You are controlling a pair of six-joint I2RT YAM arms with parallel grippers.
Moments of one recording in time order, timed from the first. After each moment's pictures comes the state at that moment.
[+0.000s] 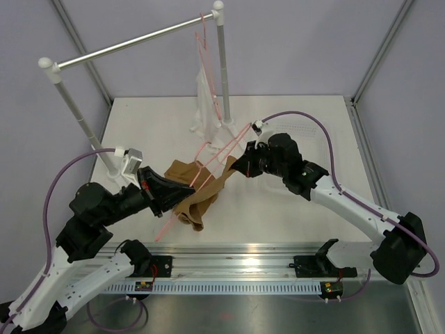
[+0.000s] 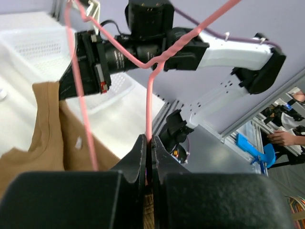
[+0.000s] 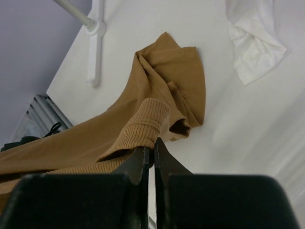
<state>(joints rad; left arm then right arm) -0.73 0.48 0.92 -0.38 0.40 -0.55 0.71 1.26 0.98 -0.13 -0.18 0.47</state>
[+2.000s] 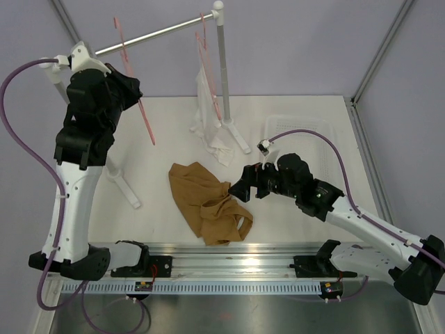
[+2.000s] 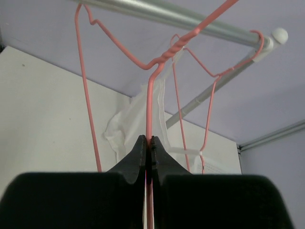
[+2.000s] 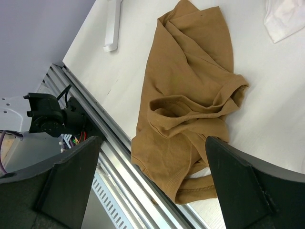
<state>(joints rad) -0.27 1.24 1.82 -0.71 -0.27 -0.59 0.81 1.03 0.83 -0.21 -0.19 0.52</state>
